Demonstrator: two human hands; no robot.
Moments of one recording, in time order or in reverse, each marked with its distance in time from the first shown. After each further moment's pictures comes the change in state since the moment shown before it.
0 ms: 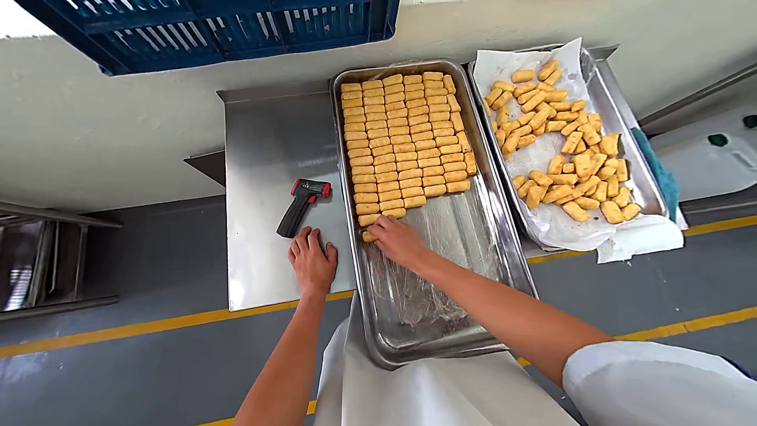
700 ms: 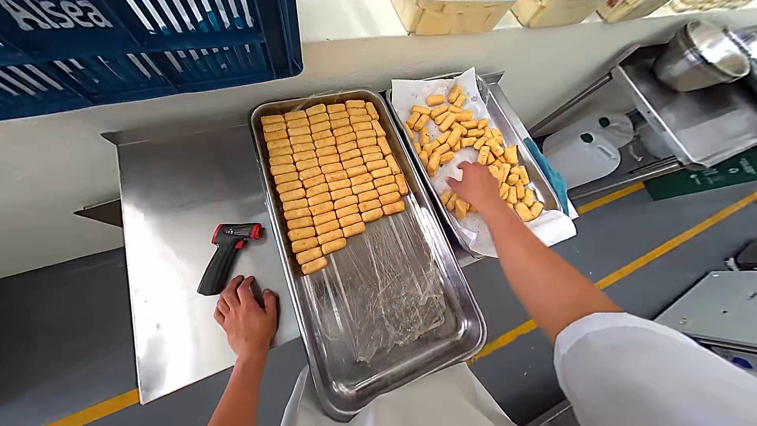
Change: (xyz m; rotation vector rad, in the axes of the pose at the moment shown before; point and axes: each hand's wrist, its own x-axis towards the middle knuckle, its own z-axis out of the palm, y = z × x) left_hand 0.000 0.005 -0.005 -0.034 0.031 0.002; right_hand -0.088 0.246 -0.177 -0.057 0.210 0.898
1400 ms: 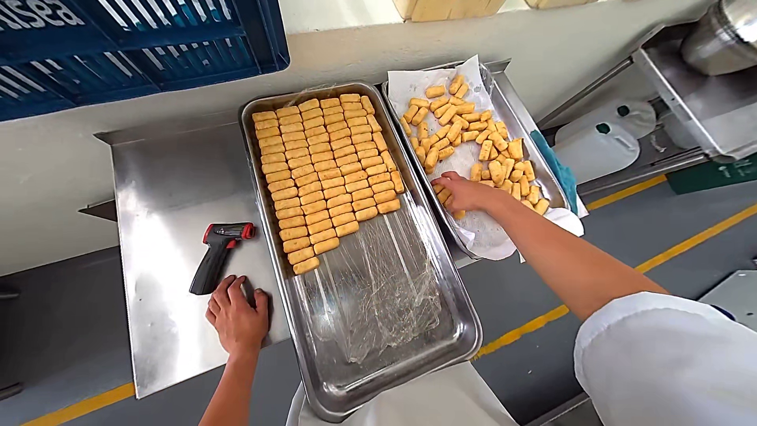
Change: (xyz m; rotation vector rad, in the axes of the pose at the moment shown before) left_hand 0.000 0.002 0.001 0.022 0.013 -0.013; right_hand 0.034 0.038 0.029 -0.111 -0.457 -0.361
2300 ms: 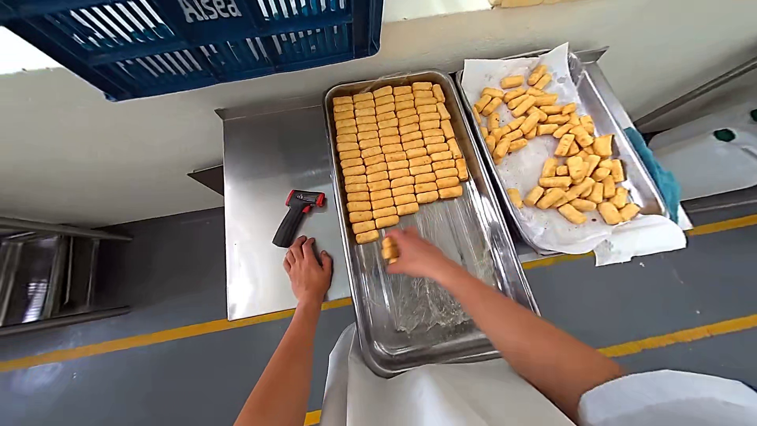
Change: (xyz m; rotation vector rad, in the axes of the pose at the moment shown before) left_hand -0.001 -0.007 0.003 0.021 -0.032 0.007; right_hand -0.078 -0.296 0.103 0.283 -0.135 -0.058
